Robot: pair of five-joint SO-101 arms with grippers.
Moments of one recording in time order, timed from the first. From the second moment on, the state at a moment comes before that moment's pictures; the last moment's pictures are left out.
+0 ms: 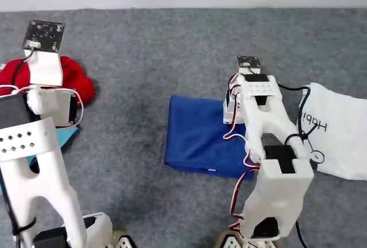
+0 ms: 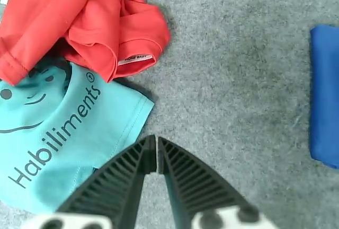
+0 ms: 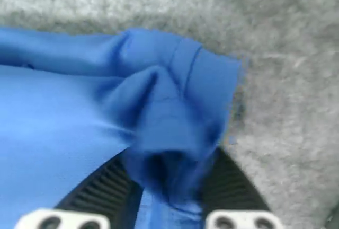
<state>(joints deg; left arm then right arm) -16.8 -23.2 1.1 99.5 -7.8 -4.9 23.0 6.1 66.9 -4.4</state>
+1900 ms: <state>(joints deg) -16.8 -23.2 1.1 99.5 -7.8 -8.7 33.3 -46.0 100.5 -34.9</state>
